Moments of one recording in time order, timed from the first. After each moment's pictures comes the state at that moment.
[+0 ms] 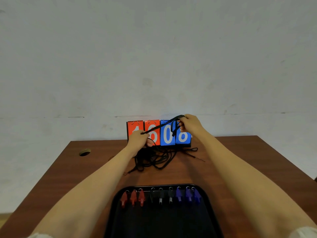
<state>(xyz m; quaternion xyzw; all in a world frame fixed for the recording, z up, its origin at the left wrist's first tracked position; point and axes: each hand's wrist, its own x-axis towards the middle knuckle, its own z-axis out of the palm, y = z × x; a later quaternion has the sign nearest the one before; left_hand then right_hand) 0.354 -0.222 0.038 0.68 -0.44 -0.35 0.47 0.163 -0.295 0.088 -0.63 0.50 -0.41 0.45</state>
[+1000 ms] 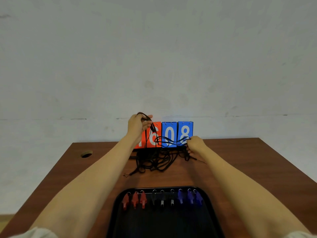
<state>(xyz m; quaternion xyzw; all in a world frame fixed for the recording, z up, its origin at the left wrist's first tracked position) 0.357 -0.235 0.089 0.47 -0.30 -0.43 0.71 0.146 -0.293 0.031 -0.61 0.63 -0.23 0.41</state>
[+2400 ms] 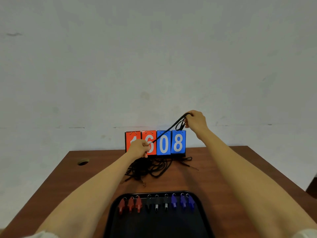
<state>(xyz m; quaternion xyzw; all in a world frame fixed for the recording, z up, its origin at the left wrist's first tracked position) 0.350 -0.204 0.053 0.69 -0.58 -0.26 0.35 0.136 -0.261 0.148 -0.65 0.51 -0.48 0.30</state>
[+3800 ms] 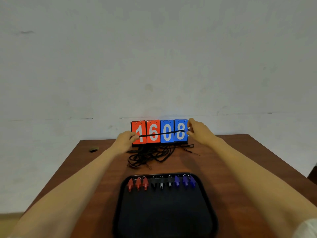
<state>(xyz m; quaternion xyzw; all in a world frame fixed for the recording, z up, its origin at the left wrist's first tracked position) 0.388 -0.117 0.059 0.69 -0.65 -0.10 0.29 0.098 -0.206 0.092 -0.84 0.50 -0.19 0.06</state>
